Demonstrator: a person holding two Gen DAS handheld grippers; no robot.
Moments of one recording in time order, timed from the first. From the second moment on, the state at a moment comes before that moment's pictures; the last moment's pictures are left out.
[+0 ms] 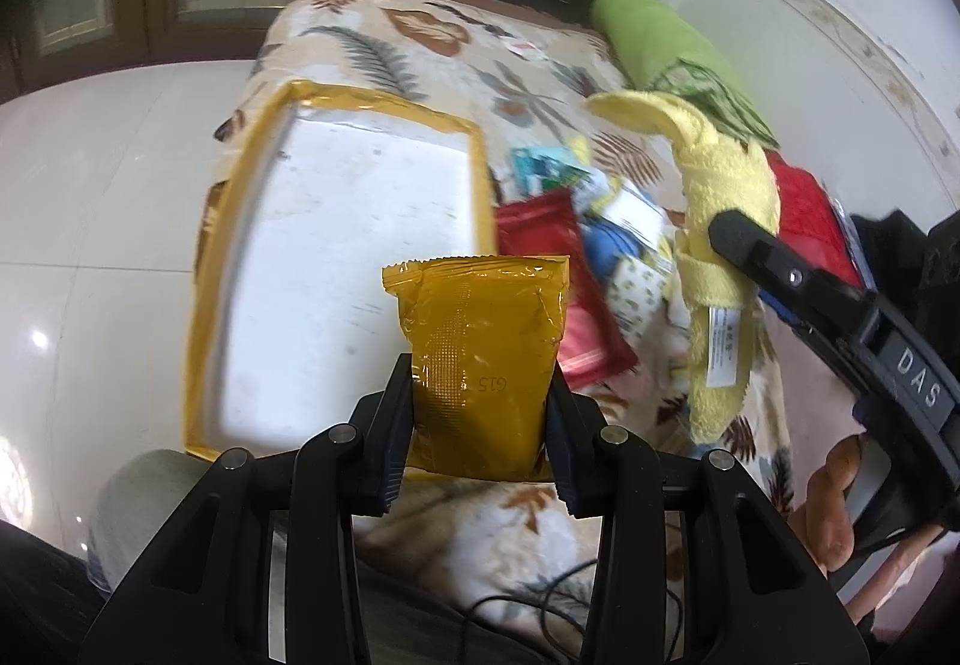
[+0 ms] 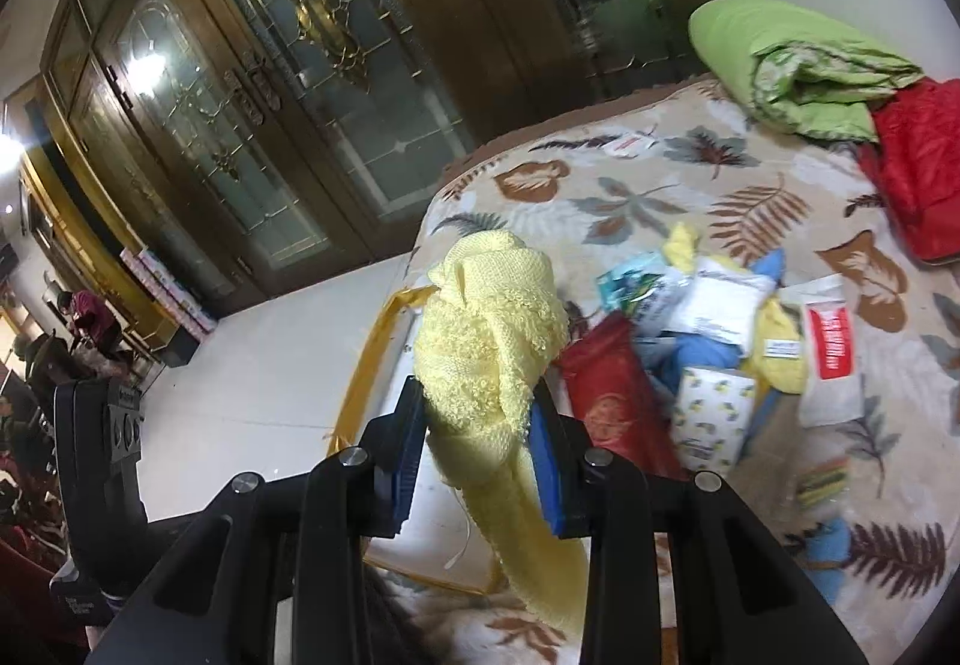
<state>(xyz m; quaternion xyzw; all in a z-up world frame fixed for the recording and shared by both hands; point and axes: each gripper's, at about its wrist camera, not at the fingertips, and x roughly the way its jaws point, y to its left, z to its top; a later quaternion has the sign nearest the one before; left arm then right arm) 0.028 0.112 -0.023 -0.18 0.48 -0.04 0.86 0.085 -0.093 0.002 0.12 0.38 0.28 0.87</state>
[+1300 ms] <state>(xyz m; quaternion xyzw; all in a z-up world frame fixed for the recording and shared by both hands) 0.141 0.224 -0.074 -0.18 0.51 0.01 0.84 0.171 0.023 -0.060 0.10 0.45 0.29 0.84</state>
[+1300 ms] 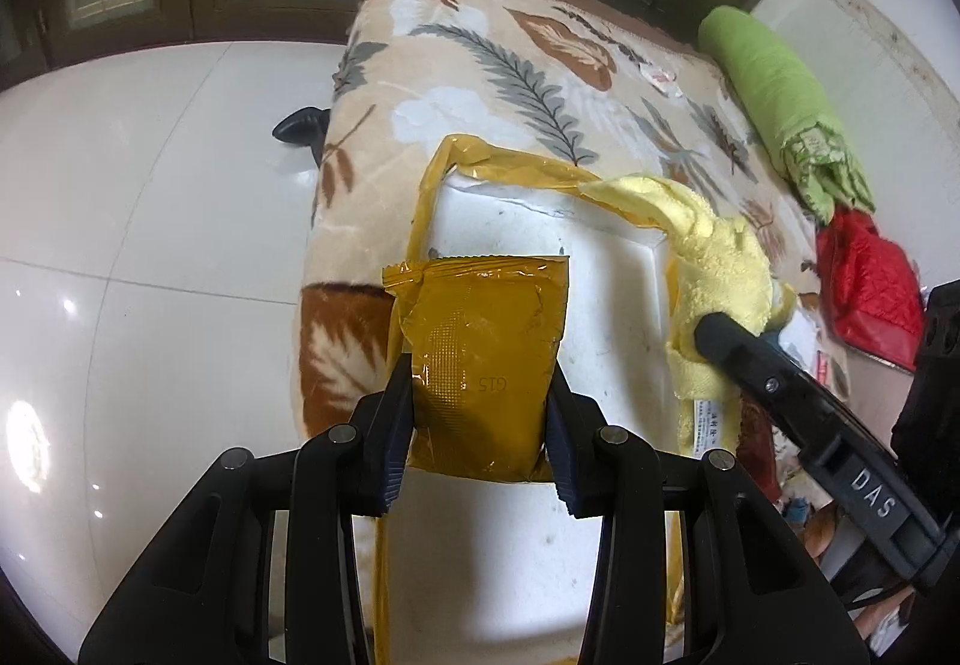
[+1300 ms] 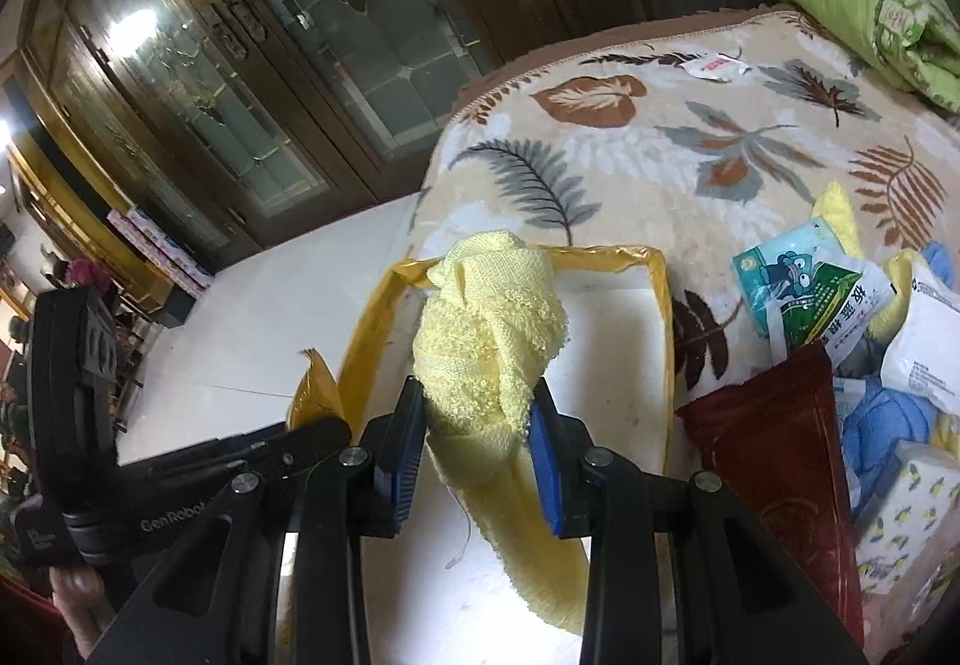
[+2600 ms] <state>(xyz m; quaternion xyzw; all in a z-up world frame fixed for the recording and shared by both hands) 0.069 0.140 -0.042 -0.25 0.43 -0.03 0.87 0.087 -0.086 -0.033 0.10 0.43 0.30 0.85</state>
